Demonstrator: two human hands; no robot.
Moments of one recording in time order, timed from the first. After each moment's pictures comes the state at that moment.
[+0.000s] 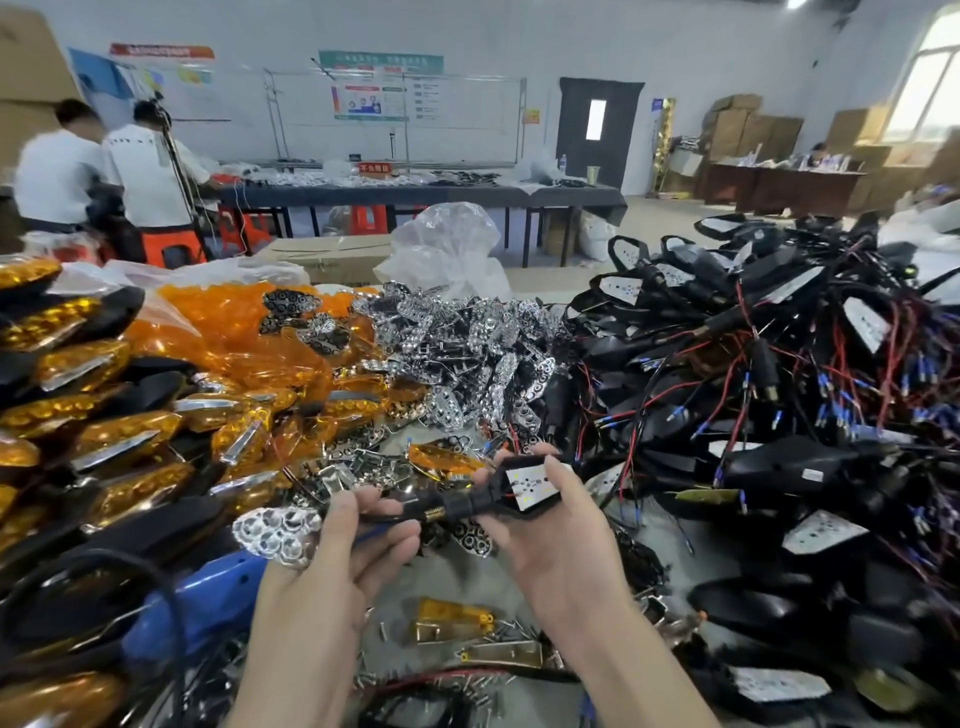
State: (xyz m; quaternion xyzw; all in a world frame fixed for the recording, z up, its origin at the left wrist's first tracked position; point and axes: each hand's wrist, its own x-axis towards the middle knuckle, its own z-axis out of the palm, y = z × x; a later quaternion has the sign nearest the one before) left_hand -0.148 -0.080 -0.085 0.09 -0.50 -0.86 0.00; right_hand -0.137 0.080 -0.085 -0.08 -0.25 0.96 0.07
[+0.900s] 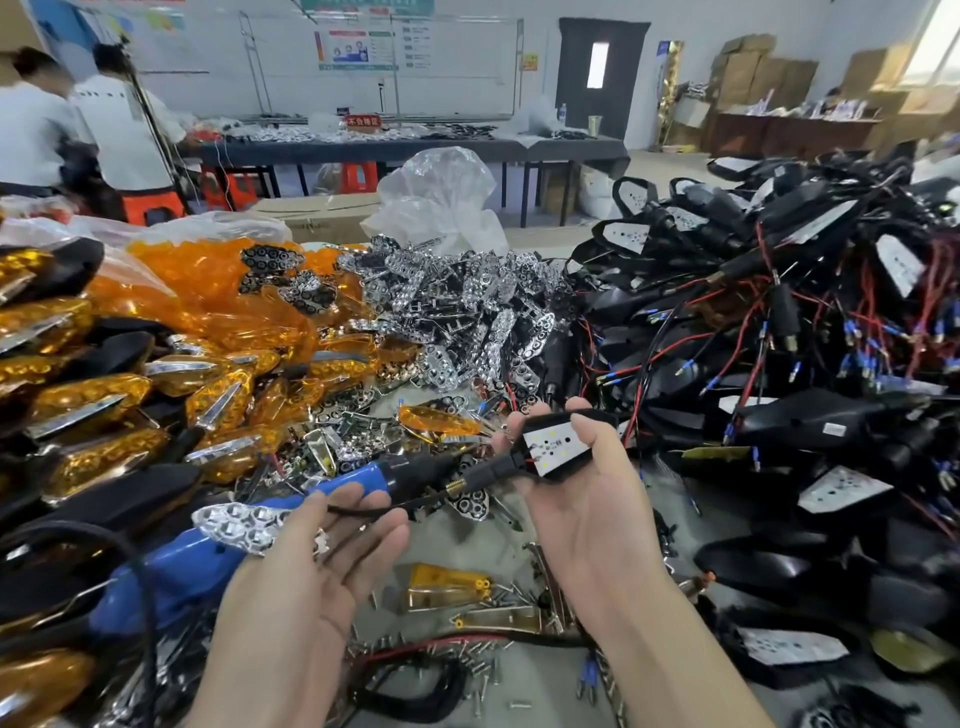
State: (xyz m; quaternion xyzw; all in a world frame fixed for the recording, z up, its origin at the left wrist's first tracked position) left_hand -0.137 -0.083 -0.082 0.18 -0.46 -0.87 -0.05; right_hand -0.139 0.091 -0.080 -0.09 -0.19 0.97 0.14
